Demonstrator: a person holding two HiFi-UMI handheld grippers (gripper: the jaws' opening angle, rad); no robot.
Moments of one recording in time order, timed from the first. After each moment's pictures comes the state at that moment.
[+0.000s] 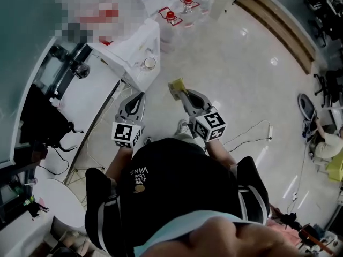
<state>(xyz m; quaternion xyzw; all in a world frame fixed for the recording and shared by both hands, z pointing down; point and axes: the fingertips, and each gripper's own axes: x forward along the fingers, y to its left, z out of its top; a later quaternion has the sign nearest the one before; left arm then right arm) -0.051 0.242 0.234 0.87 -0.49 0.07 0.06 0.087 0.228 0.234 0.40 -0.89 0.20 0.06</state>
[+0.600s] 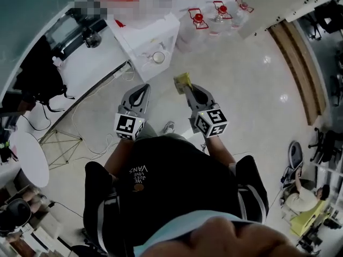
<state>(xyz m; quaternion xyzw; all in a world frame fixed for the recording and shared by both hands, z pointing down) -0.004 0.195 0.247 0.78 -0.62 0.05 0.07 0.123 0.138 0.260 0.28 -0.93 0.20 0.10</state>
